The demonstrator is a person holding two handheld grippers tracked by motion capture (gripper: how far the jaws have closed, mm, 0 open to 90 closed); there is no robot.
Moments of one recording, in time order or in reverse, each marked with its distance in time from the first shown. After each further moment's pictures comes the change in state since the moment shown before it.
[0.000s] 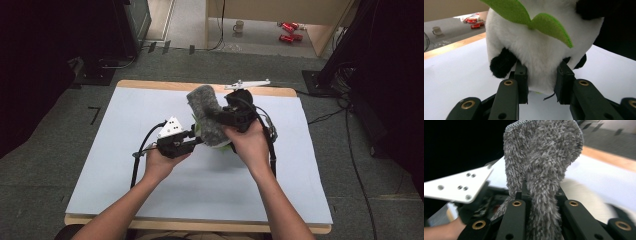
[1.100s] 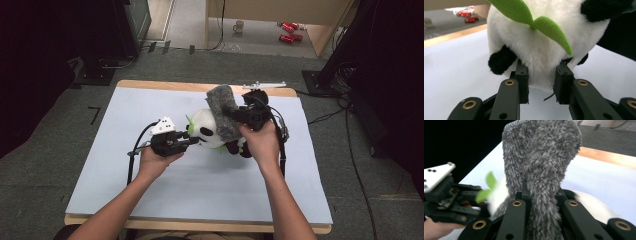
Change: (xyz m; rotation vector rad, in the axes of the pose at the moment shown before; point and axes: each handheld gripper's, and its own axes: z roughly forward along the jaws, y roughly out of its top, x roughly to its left) left arm 0.028 -0.013 -0.011 0.014 -0.051 -0.087; right arm -0.051 -0.013 -0.014 -0.035 -0.107 0.097
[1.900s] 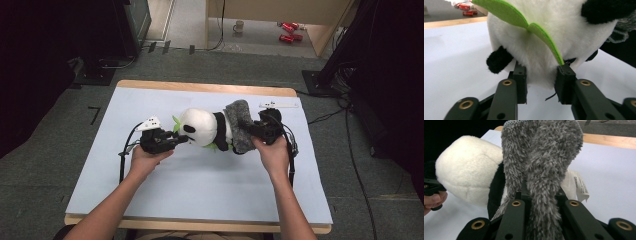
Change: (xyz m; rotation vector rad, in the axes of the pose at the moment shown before) left arm 0.037 -0.025 -0.007 -0.005 -0.040 -0.068; right arm -0.054 -0.057 0.015 -0.009 -0.032 0.036
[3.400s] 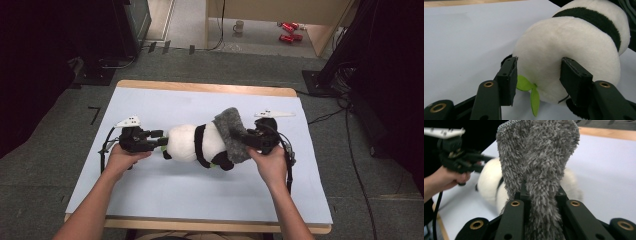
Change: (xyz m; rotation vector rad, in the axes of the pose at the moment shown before) left arm 0.046 -0.013 -0.044 0.095 -0.001 -0.028; right arm 0.019 -0.013 -0.015 -0.014 0.118 -0.019
